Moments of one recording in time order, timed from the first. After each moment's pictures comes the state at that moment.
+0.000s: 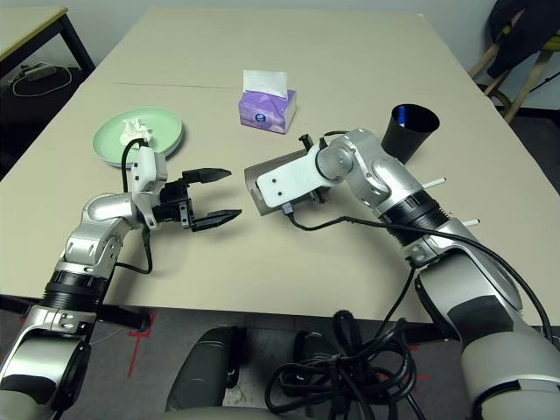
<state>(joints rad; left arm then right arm) -0.50 0.47 -0.06 0.22 -0.31 0.04 -1.17 -0.97 -0.54 0.54 0.34 -0.64 -0.10 1.10</state>
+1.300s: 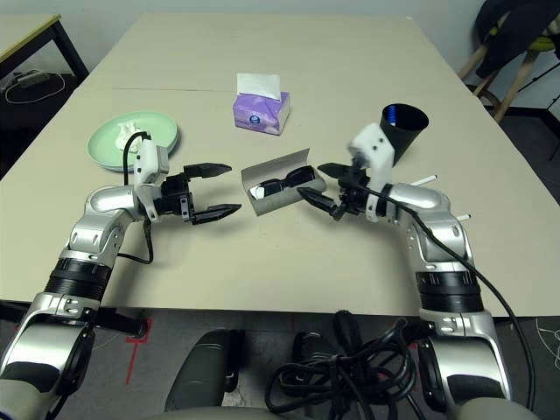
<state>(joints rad) -0.58 0.46 -0.06 0.36 -0.30 -0.02 -1.21 -0.43 -0.37 -0.18 0.09 0.20 0.36 0.91</state>
